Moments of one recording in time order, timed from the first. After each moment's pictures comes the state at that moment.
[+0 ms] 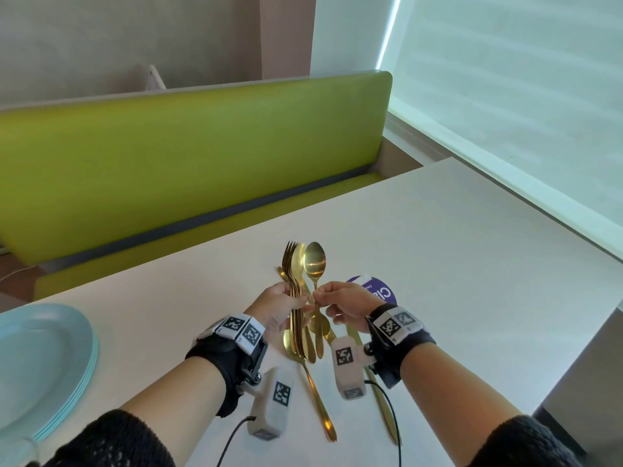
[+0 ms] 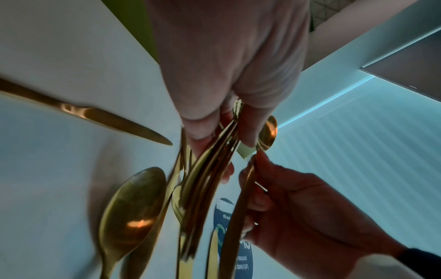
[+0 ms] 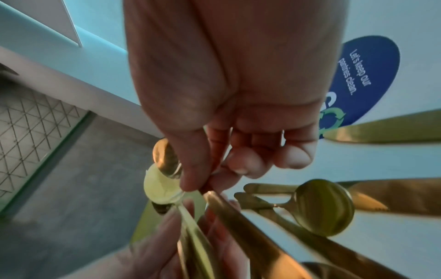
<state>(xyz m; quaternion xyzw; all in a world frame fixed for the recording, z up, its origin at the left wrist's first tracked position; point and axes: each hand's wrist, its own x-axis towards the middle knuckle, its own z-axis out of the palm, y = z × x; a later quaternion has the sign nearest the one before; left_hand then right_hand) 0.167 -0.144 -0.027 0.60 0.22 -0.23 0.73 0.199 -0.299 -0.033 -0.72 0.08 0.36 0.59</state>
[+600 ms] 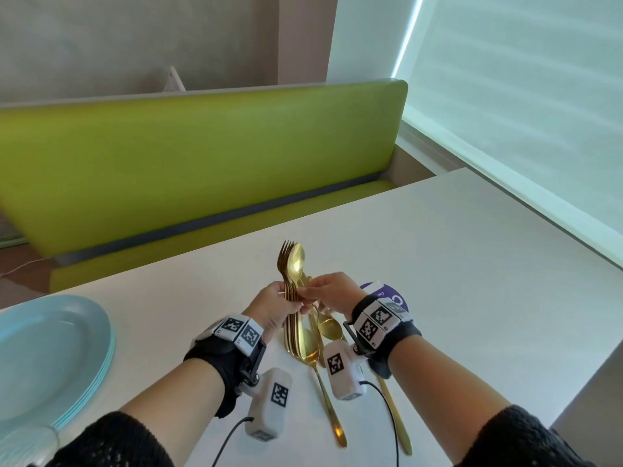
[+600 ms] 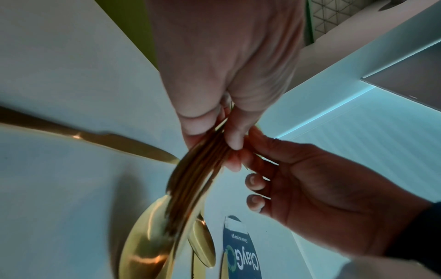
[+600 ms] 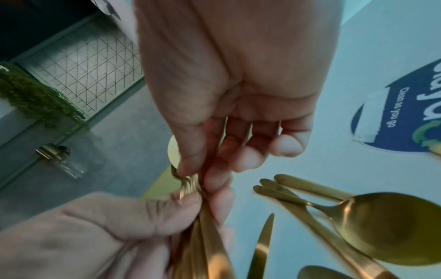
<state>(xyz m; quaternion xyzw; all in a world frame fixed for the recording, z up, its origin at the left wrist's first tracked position) 0.166 -0.117 -0.033 0.63 0.22 -0.18 0.72 0.205 -0.251 -0.013 -0.84 -0.01 0.28 0.47</state>
